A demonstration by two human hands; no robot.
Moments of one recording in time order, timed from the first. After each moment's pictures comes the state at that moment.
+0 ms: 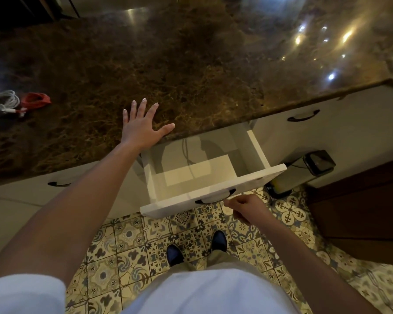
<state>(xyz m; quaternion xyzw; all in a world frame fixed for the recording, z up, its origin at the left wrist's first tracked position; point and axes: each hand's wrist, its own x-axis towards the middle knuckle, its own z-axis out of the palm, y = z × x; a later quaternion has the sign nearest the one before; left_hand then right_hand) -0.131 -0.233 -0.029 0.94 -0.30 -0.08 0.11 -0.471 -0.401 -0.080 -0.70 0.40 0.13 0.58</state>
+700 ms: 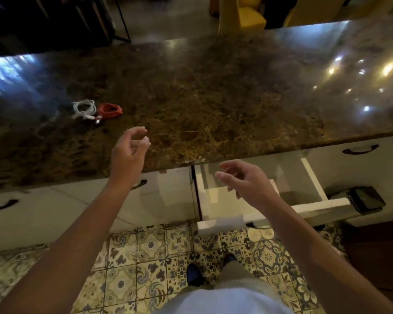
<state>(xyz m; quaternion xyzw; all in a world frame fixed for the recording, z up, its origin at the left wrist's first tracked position) -0.136 -0.058 0.025 0.86 -0.13 0.01 0.50 -0.313 -0.311 0.023 -0.79 0.18 0.01 0.58</state>
